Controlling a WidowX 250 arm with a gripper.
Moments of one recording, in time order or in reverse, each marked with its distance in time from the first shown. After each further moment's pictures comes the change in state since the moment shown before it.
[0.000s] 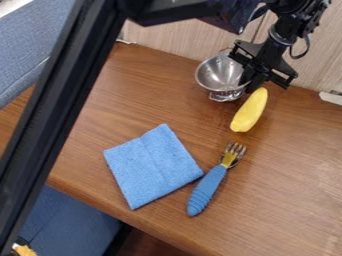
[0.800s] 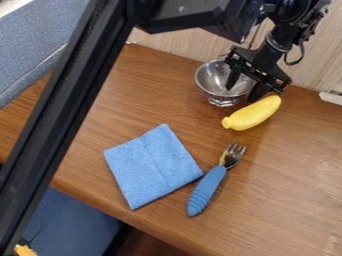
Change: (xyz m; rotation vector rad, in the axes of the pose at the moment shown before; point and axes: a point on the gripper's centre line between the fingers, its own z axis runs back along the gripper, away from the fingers) arm -0.004 0.002 -0.012 0.041 0.039 0.039
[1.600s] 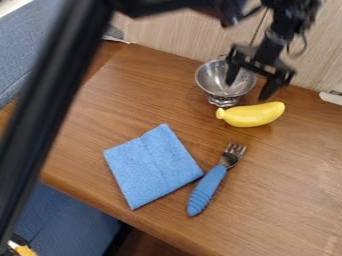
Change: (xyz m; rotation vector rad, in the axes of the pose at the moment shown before) arm 0.001 0.012 0.032 -0.148 -0.037 0.072
